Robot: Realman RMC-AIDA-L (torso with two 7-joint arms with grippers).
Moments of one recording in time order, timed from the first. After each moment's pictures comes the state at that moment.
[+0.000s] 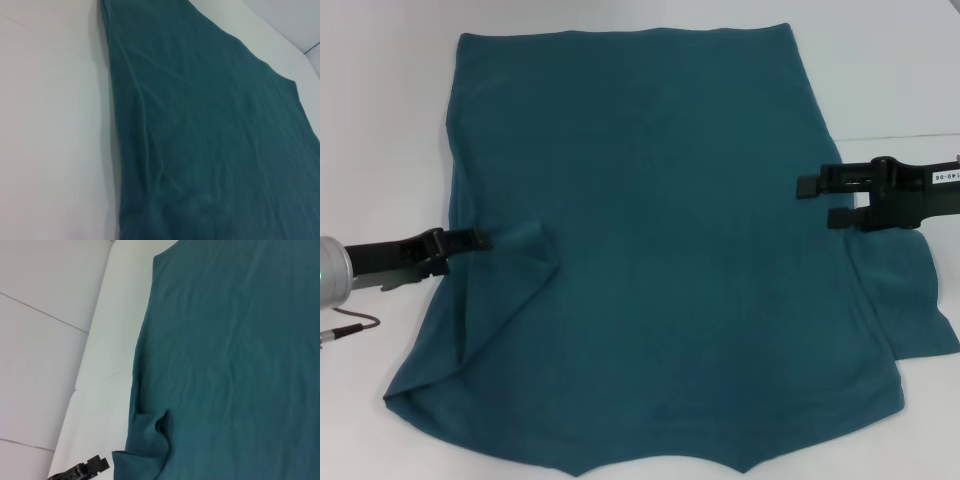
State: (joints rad) left arm -0.61 -2.14 0.72 0.83 2.31 1.05 -2.54; right arm 0.71 1.84 -0.66 -0.59 -2.13 -1.47 2.52
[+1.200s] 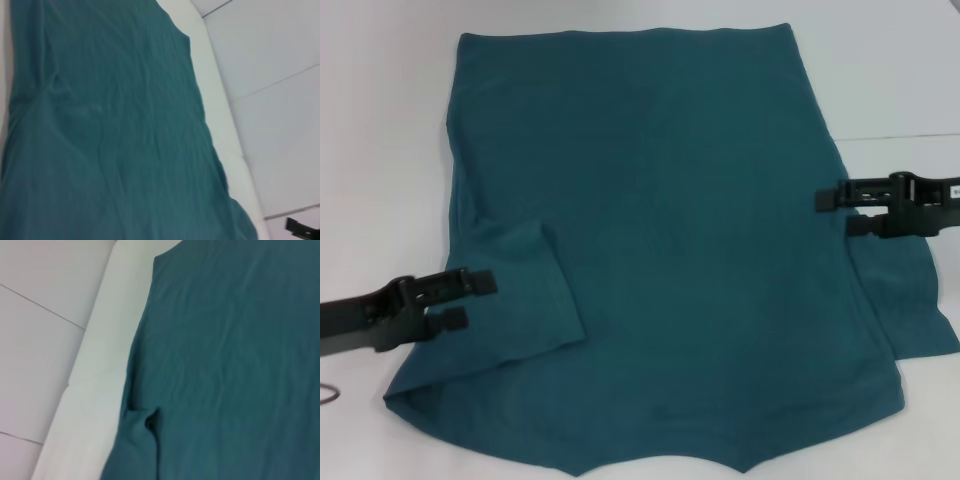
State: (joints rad) left arm -0.50 -2.11 0.51 0.87 2.18 1.59 -2.44; right arm 0.67 1.84 -0.65 -0.61 -2.13 -1.47 2.43
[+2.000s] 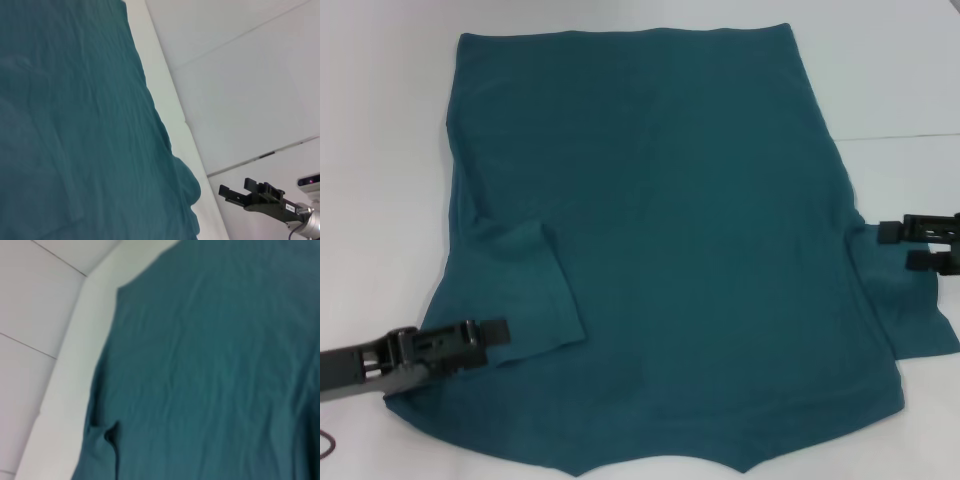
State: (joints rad) left arm -0.47 -2.11 0.42 0.82 2.18 1.79 -2.27; right arm 0.55 1.84 -0.52 -0.60 -2.18 -1.48 2.35
